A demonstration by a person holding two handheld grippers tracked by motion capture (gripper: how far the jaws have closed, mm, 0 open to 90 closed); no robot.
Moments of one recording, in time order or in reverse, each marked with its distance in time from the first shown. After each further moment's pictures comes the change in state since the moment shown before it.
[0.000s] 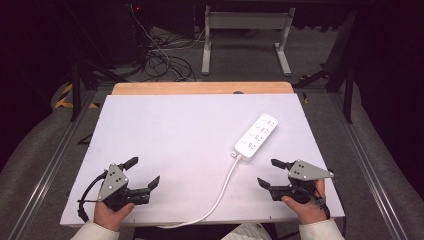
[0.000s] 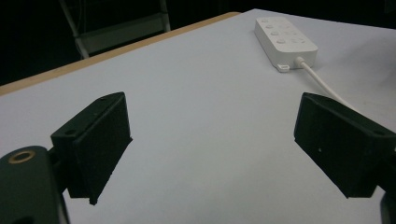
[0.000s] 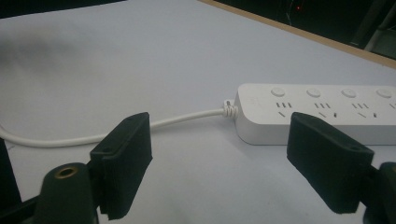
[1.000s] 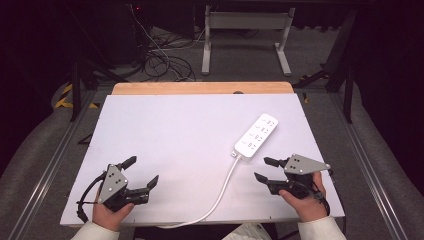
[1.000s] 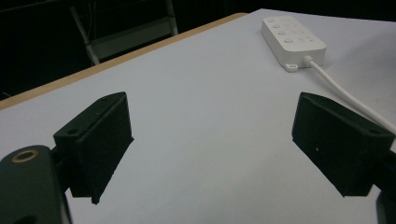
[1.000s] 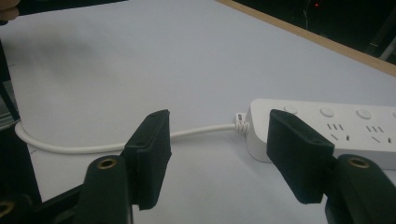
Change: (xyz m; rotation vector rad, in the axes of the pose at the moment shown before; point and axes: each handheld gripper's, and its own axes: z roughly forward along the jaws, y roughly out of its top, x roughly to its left) left arm -0.002 0.000 -0.003 -0.010 0.041 0.046; right arm 0.001 0.026 0.003 0.039 0.056 -0.033
